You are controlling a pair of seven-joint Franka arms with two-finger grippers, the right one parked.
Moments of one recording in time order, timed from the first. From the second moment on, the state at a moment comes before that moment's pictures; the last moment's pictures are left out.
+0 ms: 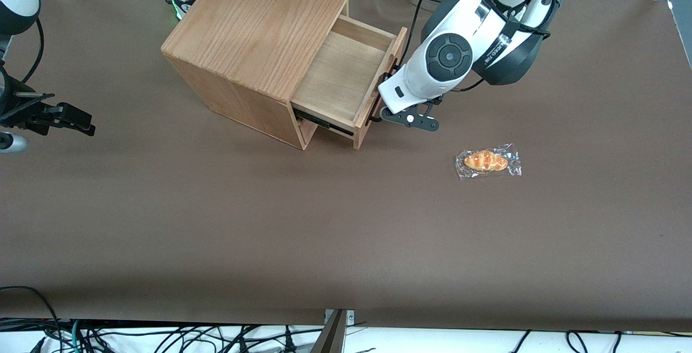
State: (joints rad) arm -0.38 0.32 -0.23 -1.62 -0.18 1.67 -0.35
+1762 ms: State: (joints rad) arm -0.04 0.28 -0.06 -1.49 -0.02 1.52 -0.35
